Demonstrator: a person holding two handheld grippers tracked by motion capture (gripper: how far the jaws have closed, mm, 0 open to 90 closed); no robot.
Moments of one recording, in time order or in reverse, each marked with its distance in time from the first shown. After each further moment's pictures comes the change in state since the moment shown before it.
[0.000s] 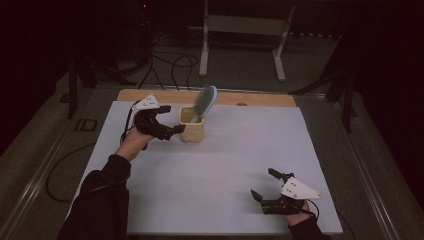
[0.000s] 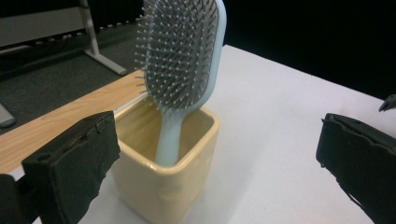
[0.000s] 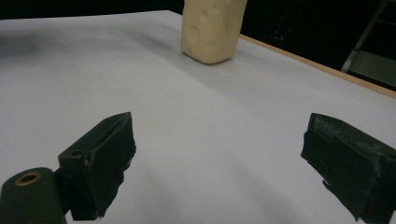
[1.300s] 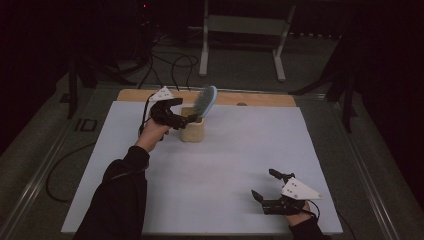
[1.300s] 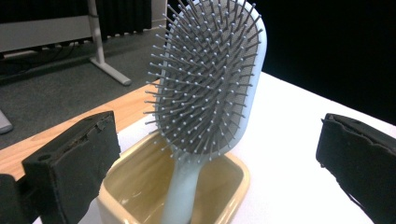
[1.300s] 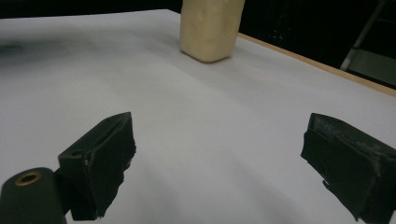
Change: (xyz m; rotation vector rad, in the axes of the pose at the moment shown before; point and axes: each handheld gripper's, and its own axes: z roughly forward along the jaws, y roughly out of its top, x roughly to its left) left arm 0.016 0.013 0.052 -0.048 0.014 -0.045; right arm -0.001 -0.002 -0.001 0.006 -0.004 0.004
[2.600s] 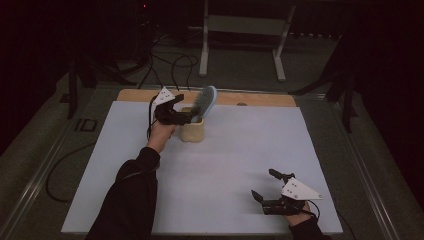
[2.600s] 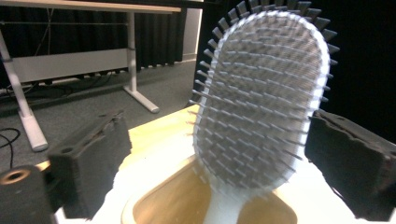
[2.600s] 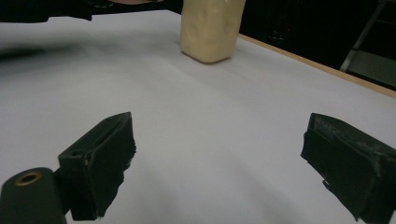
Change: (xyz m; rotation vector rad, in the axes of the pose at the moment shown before) left arm 0.008 -0.015 0.022 -0.154 0.137 -0.014; right arm 0.001 0.001 -0.001 -0.006 0.002 -0.005
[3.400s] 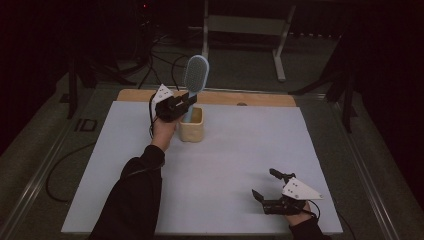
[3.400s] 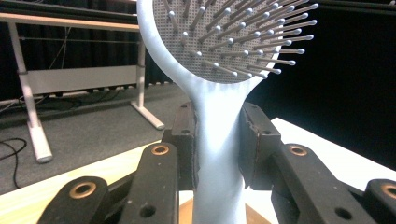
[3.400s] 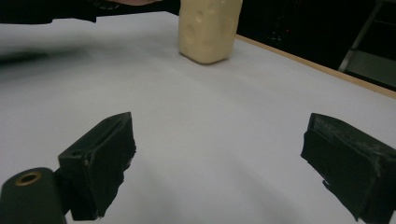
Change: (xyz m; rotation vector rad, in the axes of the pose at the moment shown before) left arm 0.001 0.002 0.005 -0.089 0.032 -0.031; right arm -0.001 0.000 -0.001 -0.005 -0.006 0.008
